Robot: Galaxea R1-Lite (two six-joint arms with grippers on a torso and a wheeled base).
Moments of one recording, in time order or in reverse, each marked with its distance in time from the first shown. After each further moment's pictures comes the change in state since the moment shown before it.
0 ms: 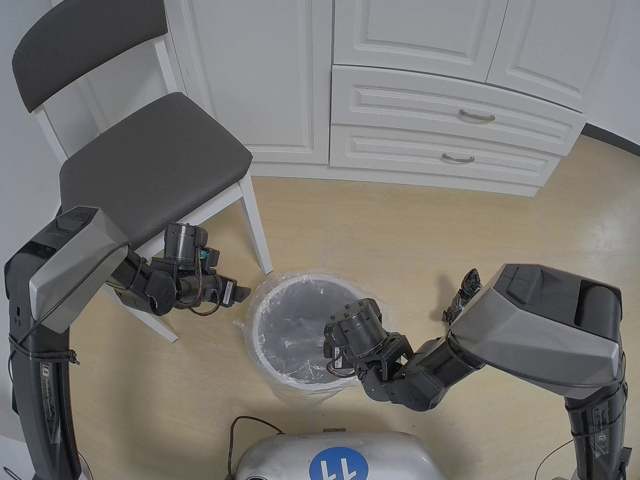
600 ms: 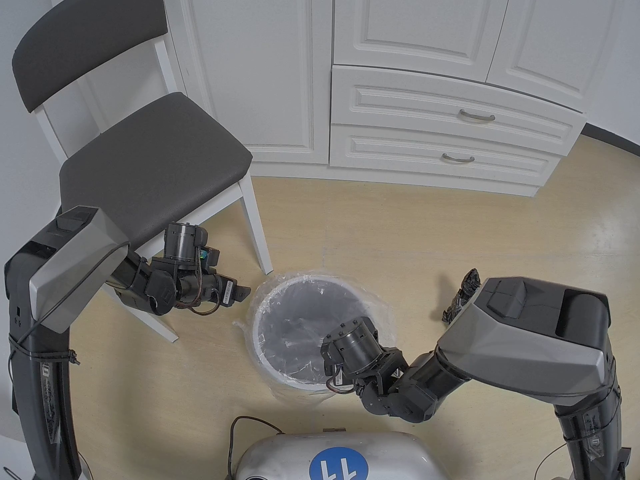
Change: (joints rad) left arm 0.000 0.000 -0.003 0.000 0.000 0.000; right arm 0.010 0.049 0.019 0.009 0.005 -0.004
